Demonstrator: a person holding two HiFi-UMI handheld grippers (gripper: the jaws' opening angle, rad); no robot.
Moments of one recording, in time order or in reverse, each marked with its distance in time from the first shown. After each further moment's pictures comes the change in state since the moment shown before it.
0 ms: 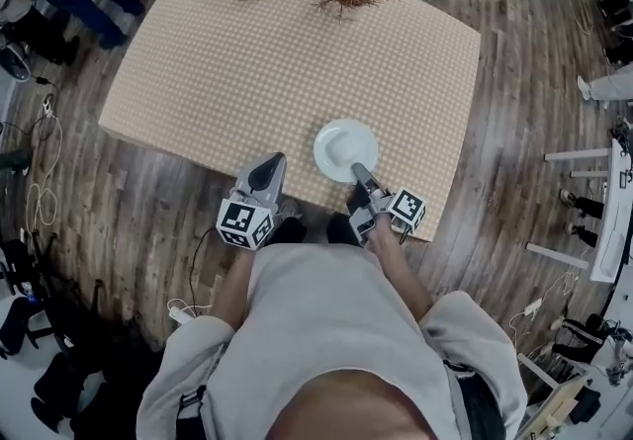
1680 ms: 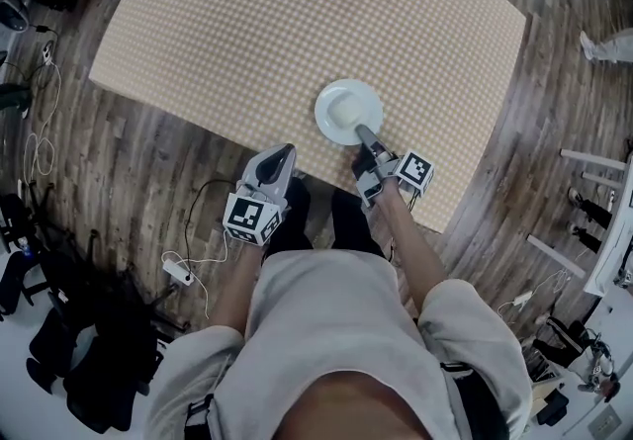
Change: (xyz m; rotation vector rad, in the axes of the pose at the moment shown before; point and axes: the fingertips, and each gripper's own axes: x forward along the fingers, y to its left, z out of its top) left arm -0.011 -0.001 -0.071 -0.060 0.085 0.068; right arm 0.065 -0.049 0.001 -0.001 0.146 0.006
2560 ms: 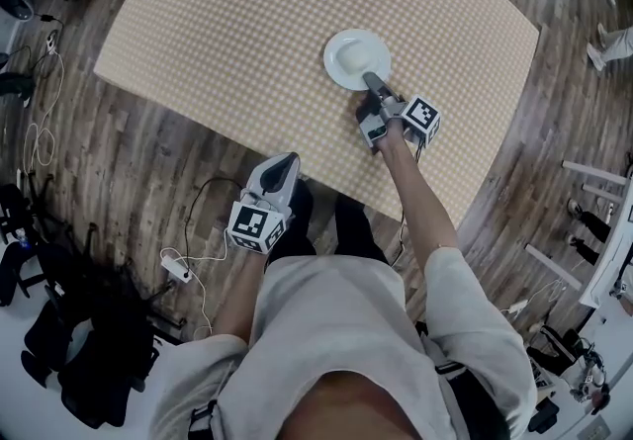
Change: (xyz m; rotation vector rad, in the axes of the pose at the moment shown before) left arm -0.004 0.022 -0.011 -0.048 0.009 0.042; right arm 0.124 0.034 0.081 0.027 -0.051 0.030
